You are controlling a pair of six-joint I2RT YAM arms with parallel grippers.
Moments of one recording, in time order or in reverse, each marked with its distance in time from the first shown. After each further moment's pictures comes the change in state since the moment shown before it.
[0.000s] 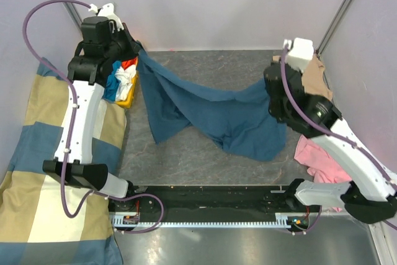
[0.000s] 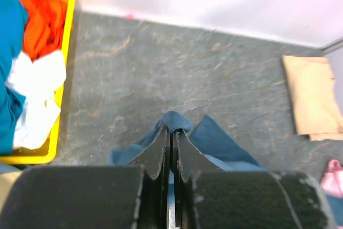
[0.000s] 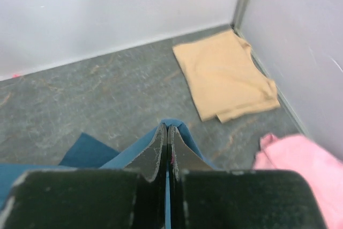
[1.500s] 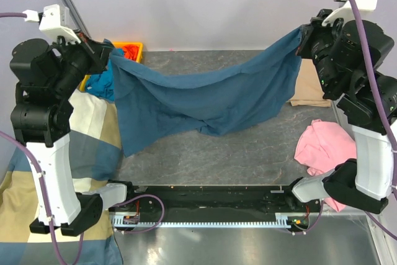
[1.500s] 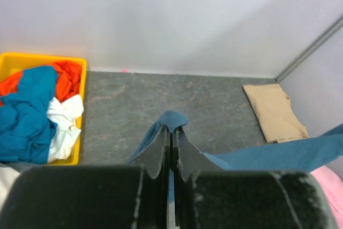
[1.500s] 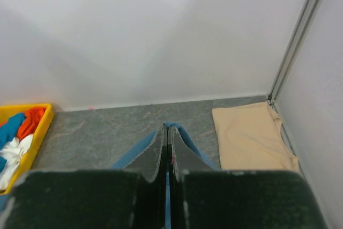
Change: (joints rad) left arm 0.065 -0.309 0.201 -0.186 0.091 0.064; right arm -0.181 0.280 0.903 -0.199 -0.418 -0.328
